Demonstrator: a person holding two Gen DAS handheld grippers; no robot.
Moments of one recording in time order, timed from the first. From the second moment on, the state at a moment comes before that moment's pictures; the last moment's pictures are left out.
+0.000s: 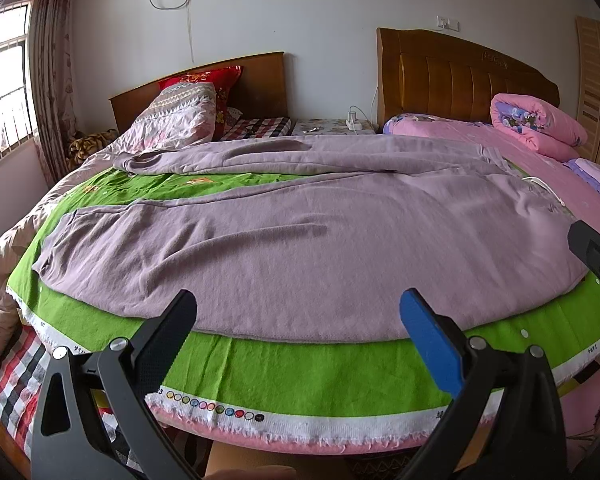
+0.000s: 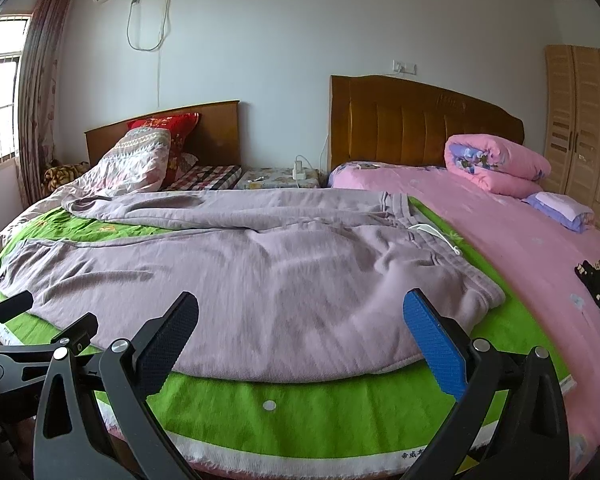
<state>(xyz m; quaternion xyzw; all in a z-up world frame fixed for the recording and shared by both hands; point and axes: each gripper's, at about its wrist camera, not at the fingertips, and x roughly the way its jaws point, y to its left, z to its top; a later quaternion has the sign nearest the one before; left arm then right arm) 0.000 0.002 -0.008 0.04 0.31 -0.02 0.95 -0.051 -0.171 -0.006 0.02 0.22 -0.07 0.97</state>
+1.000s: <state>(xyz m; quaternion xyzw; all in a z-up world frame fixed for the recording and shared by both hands) 0.000 0.004 -0.012 0.04 0.31 -0.02 0.95 -0.049 -0.172 -0.010 0.02 0.22 -0.07 0.97</state>
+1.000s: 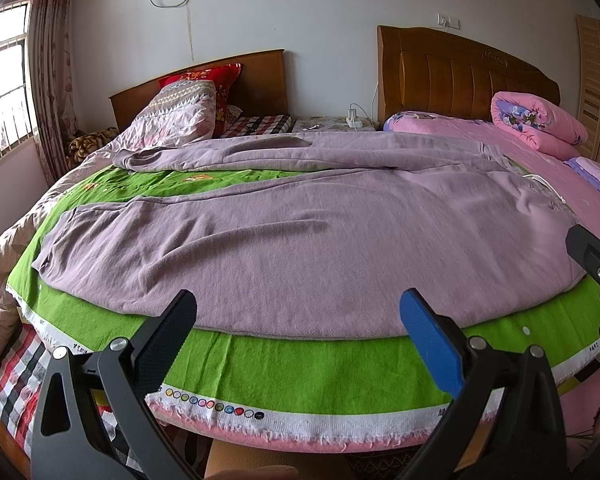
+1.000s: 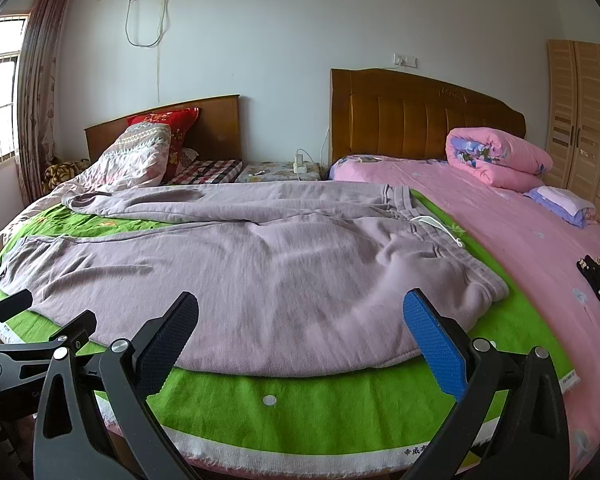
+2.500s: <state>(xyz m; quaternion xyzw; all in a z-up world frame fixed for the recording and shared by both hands) 0.001 0.003 -0.014 0.04 0.32 -0.02 0.95 -0.047 -0.173 -0.012 0.02 0.23 -0.06 0.97</state>
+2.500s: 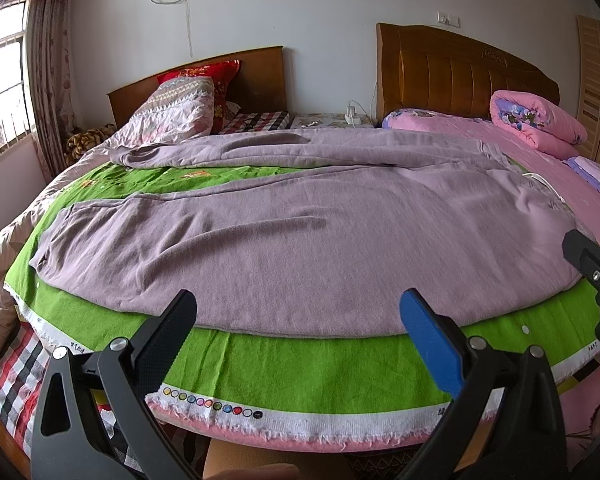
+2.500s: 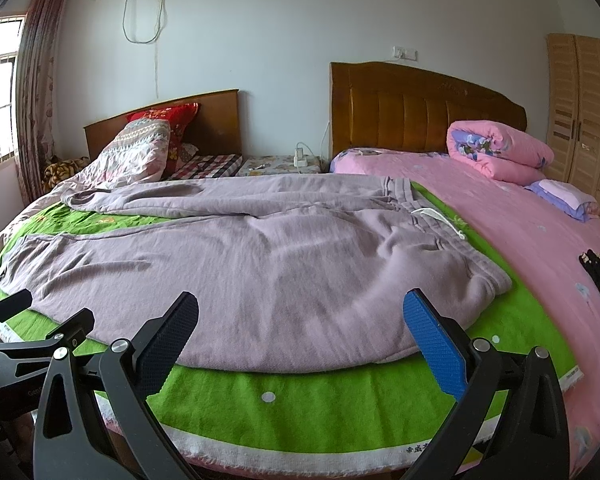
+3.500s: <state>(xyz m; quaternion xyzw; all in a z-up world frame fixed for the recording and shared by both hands) 0.446 -0.003 0.005 0.13 0.42 -0.23 0.87 0.387 -0.359 -0.028 -0.11 0.44 0.10 0.88</state>
